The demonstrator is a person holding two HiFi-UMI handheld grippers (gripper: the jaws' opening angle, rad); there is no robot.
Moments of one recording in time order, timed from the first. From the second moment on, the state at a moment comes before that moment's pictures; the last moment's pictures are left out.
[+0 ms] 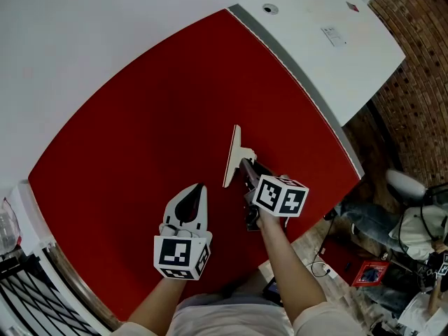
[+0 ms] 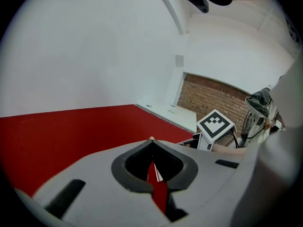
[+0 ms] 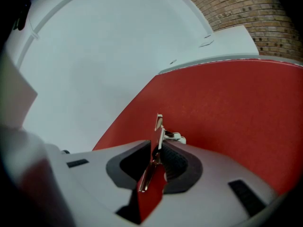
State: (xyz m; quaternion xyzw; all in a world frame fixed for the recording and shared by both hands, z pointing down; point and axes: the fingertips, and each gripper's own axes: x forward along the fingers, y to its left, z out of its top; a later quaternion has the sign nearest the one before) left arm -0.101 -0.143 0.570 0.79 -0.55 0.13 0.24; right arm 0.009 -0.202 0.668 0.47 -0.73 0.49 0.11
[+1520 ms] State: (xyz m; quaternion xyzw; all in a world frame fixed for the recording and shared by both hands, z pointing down) left arm -0.124 -0.111 0.494 0.79 -0.57 0.12 0.21; right arm 0.030 -0.159 0.585 0.46 -0.75 0.46 0.11
